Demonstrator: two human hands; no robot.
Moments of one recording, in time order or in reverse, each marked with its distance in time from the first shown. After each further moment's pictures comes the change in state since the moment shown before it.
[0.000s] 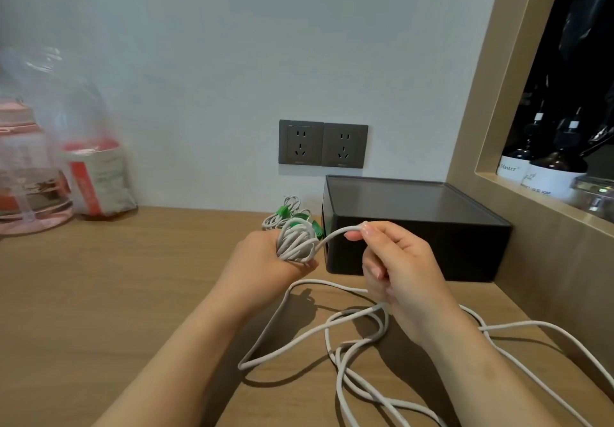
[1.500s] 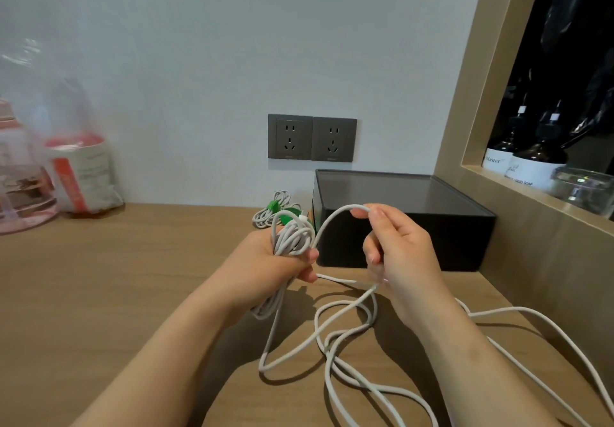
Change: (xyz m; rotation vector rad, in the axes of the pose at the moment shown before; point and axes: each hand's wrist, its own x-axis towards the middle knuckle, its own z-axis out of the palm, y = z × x) left_hand -0.005 0.002 0.001 -0.227 -0.224 -0.036; right_hand 0.004 0.000 -0.005 -0.070 0.170 -0.032
